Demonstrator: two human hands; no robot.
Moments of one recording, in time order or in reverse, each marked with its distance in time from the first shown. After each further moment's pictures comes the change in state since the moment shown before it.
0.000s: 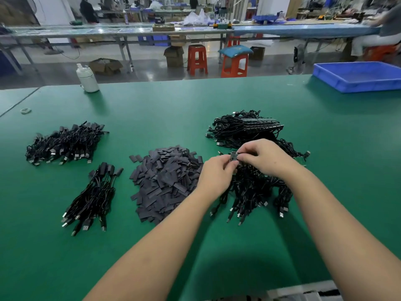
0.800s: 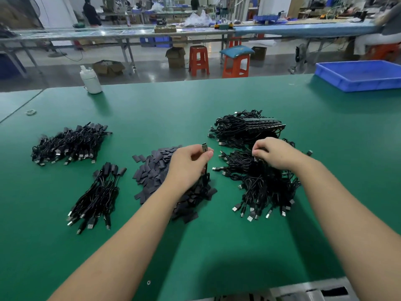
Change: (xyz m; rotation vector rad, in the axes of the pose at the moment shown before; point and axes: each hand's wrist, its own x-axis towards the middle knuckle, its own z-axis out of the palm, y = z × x) left_hand -0.017 -0.009 -0.073 -0.177 0.135 -0.063; right_hand 0.020 0.040 -0.010 -0.199 -0.131 0.092
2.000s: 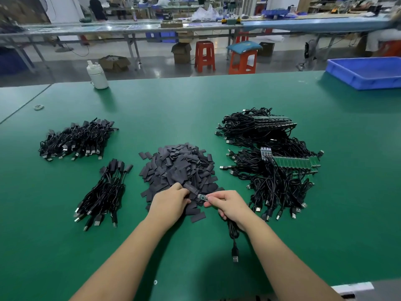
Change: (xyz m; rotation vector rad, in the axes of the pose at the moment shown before) left_hand -0.030 -0.138 -0.020 0.999 -0.184 0.135; right_hand -0.023 -0.079 0.183 1.009 -0.170 0.154
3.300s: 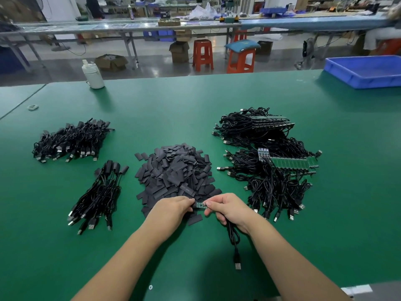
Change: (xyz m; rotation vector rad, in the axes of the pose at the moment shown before) left_hand -0.021 0.009 -0.010 -0.214 0.155 0.330; right_hand 0.007 0.014 -0.012 0.136 -0.177 0.021
